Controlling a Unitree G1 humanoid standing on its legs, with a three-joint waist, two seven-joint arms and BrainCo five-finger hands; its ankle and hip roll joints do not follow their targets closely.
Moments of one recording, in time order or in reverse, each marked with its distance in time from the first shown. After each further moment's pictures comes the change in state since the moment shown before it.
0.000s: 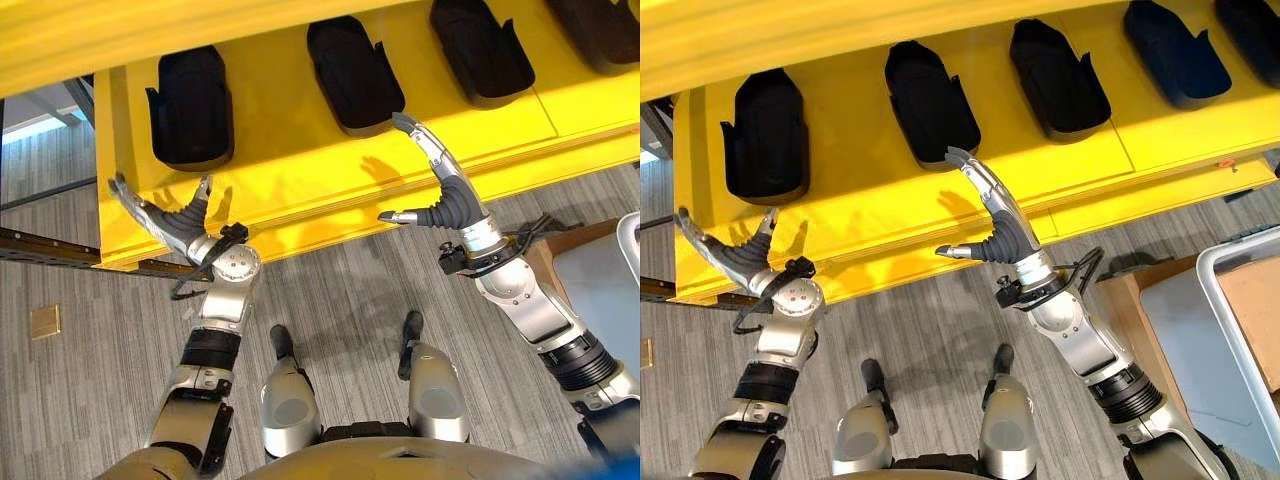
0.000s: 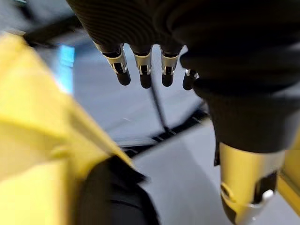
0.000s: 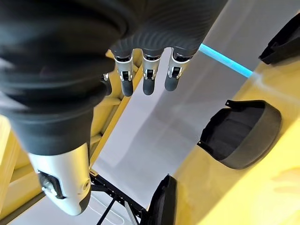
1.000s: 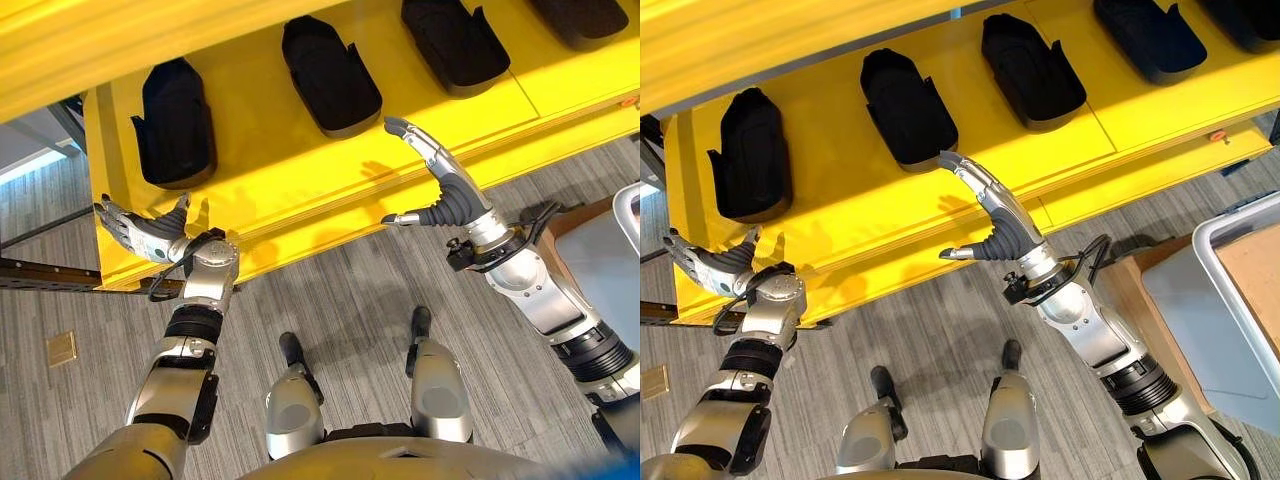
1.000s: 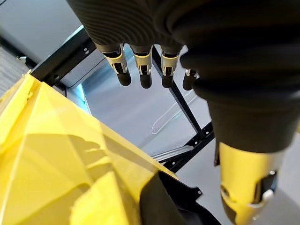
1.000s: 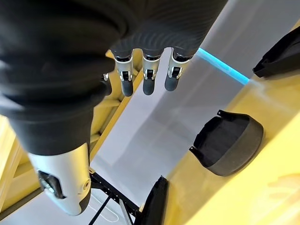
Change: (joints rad) left arm -0.087 0.002 0.066 0.323 -0.182 0.096 0.075; right arm -0.039 -0.071 0.006 0.001 0.009 0.001 0.056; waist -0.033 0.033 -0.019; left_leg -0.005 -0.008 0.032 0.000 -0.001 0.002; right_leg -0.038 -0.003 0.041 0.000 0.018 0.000
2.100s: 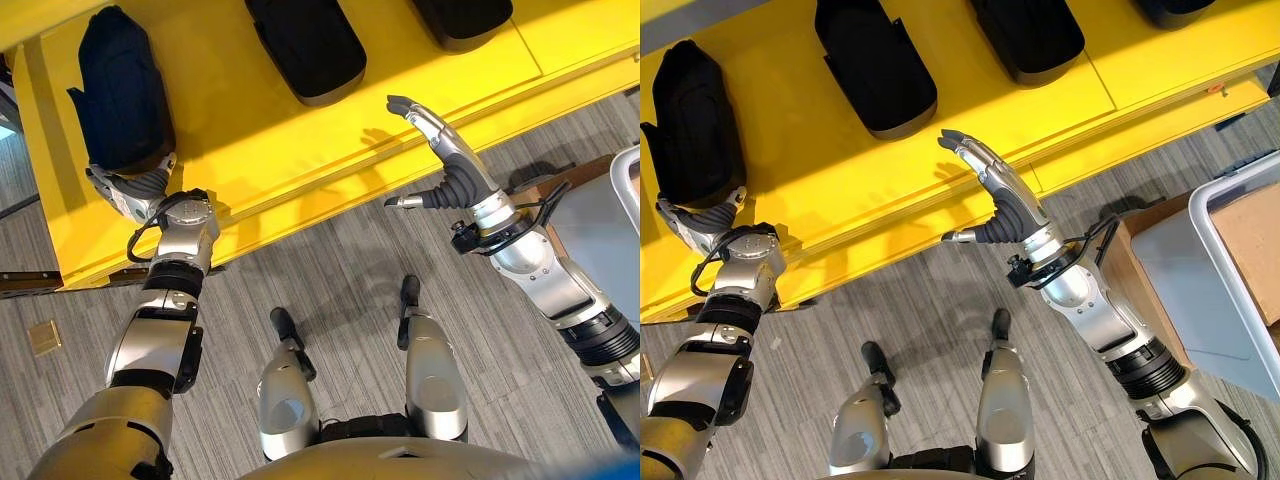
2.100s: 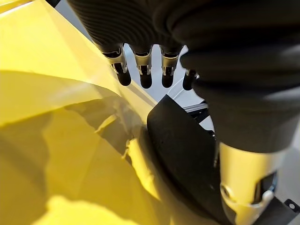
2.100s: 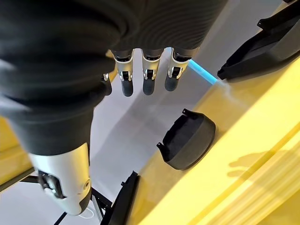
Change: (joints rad) left arm -0.249 0.128 -0.044 0.224 -0.215 -0.042 -0.147; right arm -0.081 -0.042 0.001 0.000 0.000 0.046 -0.004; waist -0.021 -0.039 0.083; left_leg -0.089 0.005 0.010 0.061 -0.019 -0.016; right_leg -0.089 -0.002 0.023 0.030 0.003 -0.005
